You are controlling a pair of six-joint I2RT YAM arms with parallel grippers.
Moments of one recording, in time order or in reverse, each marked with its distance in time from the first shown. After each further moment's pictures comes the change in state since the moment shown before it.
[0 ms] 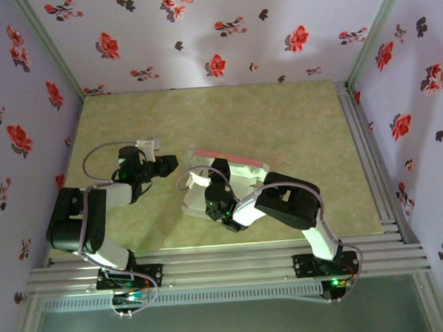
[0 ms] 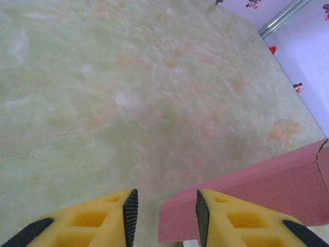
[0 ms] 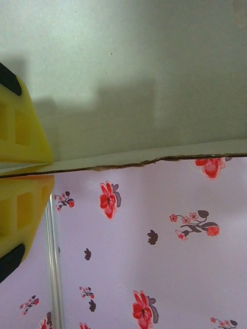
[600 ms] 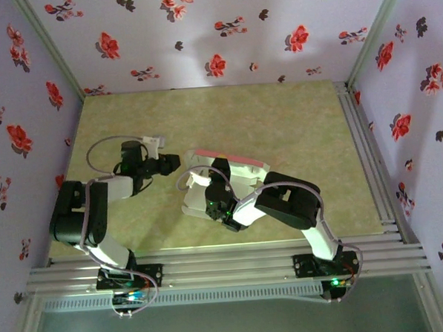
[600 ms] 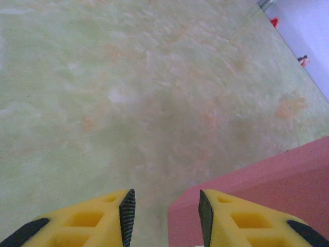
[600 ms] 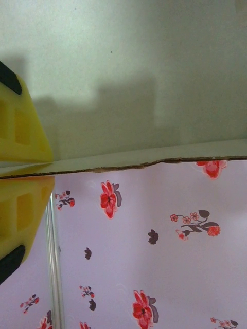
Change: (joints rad) left arm -0.005 0.058 0.100 -0.137 0.050 0.148; right arm -0.005 0.000 0.000 0.002 0.000 -0.006
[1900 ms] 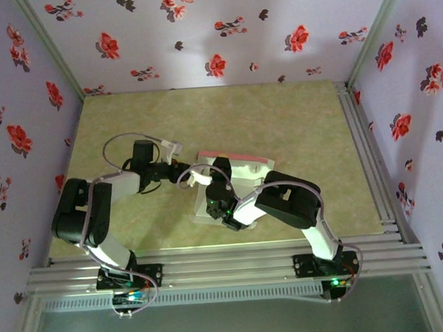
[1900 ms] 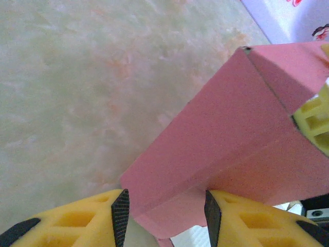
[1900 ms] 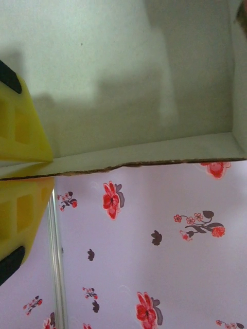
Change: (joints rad) left arm -0.106 0.009 0.060 -0.199 0.189 0.124; right arm -0.010 0.000 -0.002 -0.001 0.001 0.011
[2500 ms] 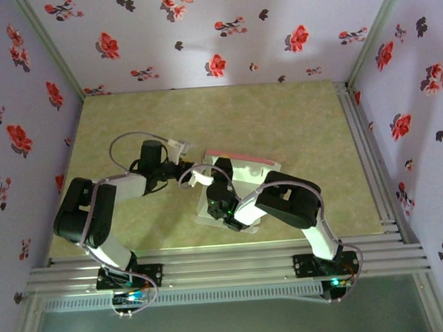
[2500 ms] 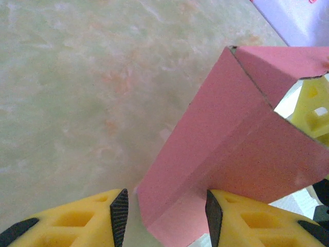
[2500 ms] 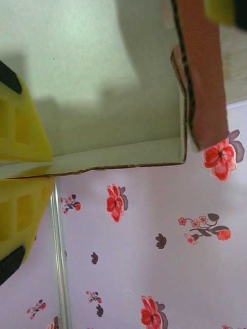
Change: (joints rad) left arm -0.084 0.008 -0.013 0.092 -0.133 -0.024; right arm -0.006 -0.005 -0.015 -0.016 0.006 0.035
